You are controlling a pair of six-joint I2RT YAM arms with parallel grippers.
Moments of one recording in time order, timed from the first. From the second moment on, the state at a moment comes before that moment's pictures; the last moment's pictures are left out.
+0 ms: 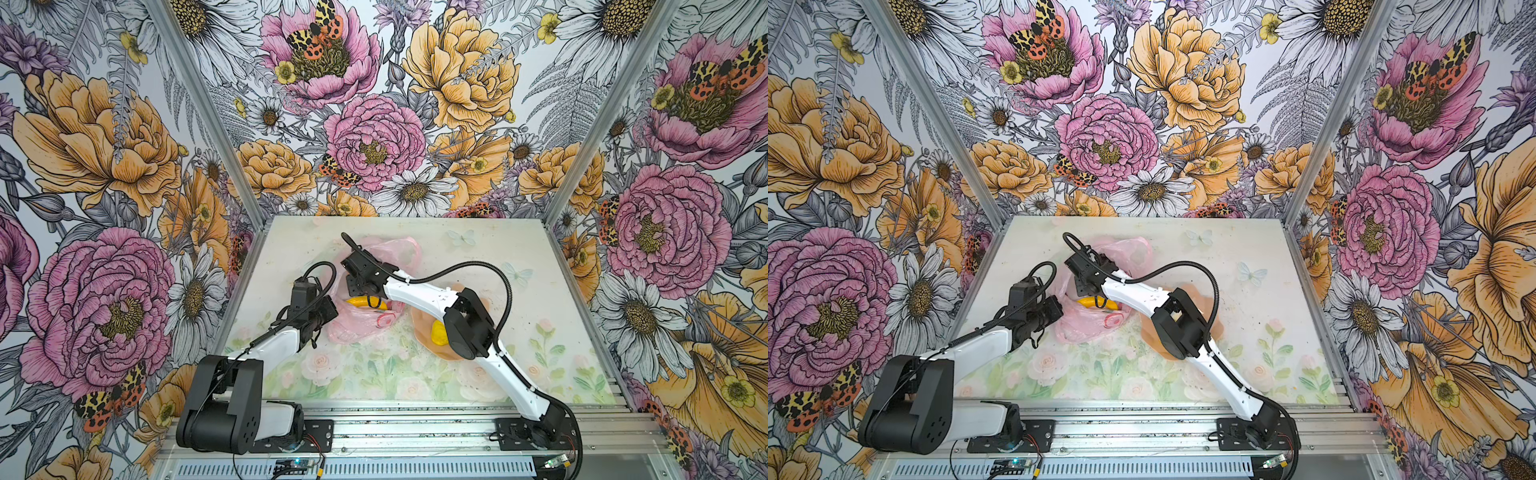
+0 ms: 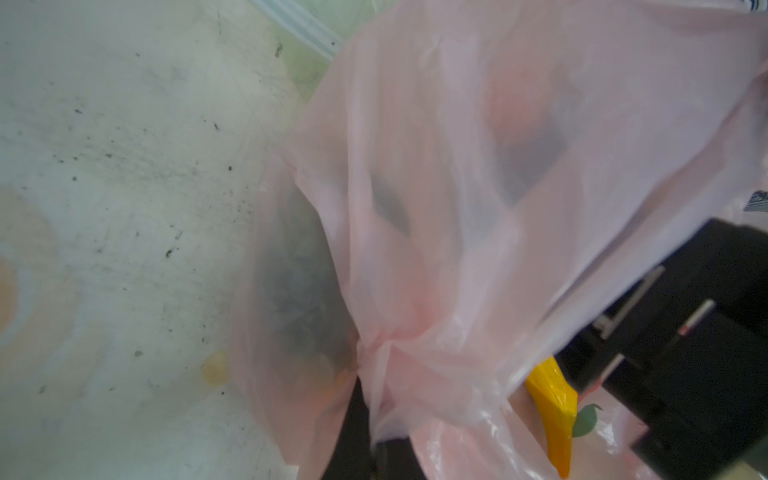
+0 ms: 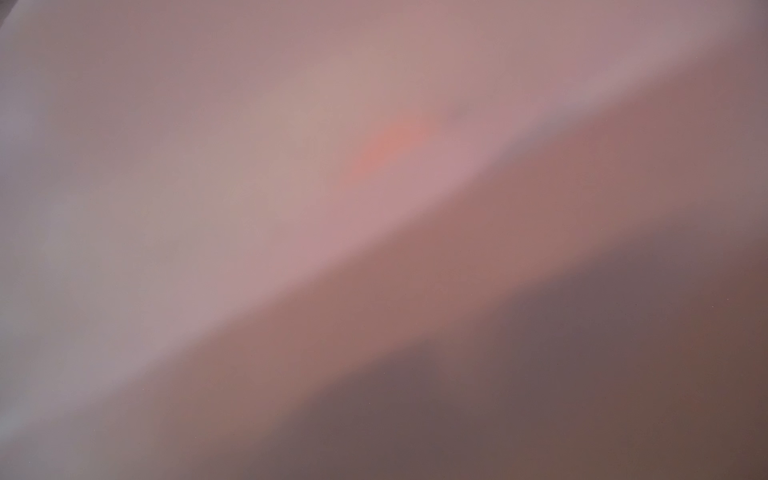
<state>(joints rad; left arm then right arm) -0.13 1.32 0.52 0.03 0.10 -0.64 0.89 2.52 2.24 -0.65 0.20 0.49</state>
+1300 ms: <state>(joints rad) -0.12 1.37 0.52 0.05 0.14 -0.65 0.89 1.40 1.14 -0.63 0.28 0.58</state>
